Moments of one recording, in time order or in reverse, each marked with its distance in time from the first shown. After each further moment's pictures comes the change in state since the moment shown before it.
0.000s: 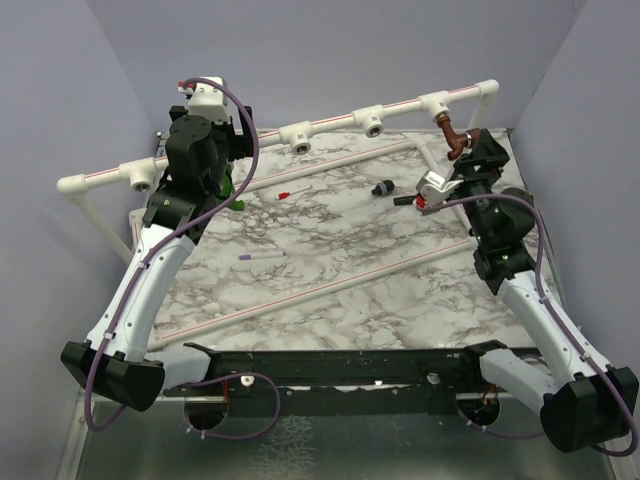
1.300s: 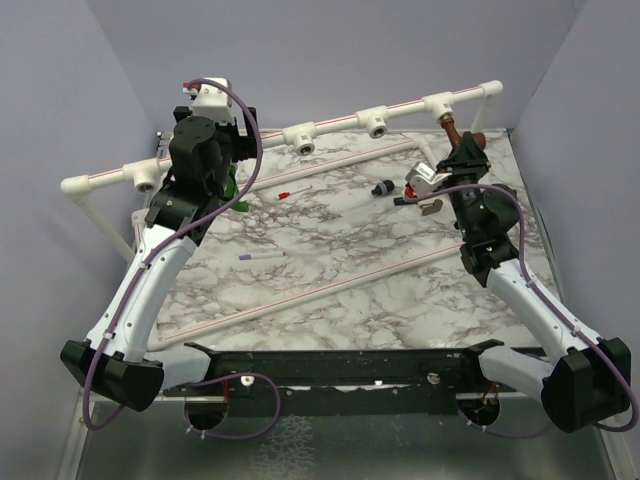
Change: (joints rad) left arm -0.026 0.001 0.000 0.000 -0.015 0.000; right arm 0.069 0.128 0.005 0.173 0.097 0.026
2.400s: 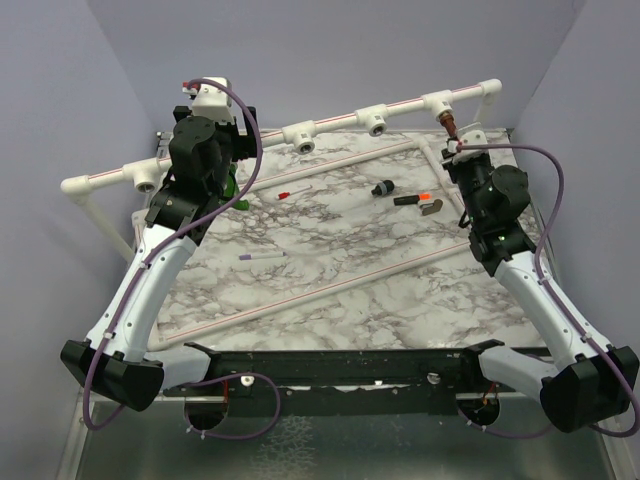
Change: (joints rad) left arm 0.000 0.000 0.000 0.005 0.000 0.000; right arm -0.010 0.000 0.165 -0.226 0.023 0.907
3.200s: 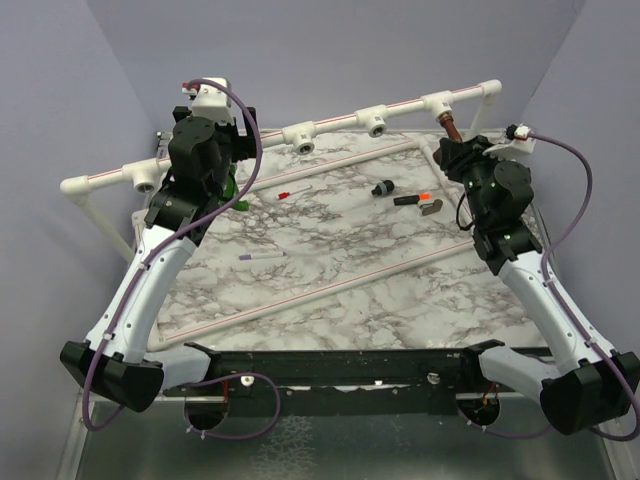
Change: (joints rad) left arm 0.000 -0.004 0.000 -0.004 0.000 0.001; right arm -0.009 -0.011 0.041 -0.111 0.101 0.946
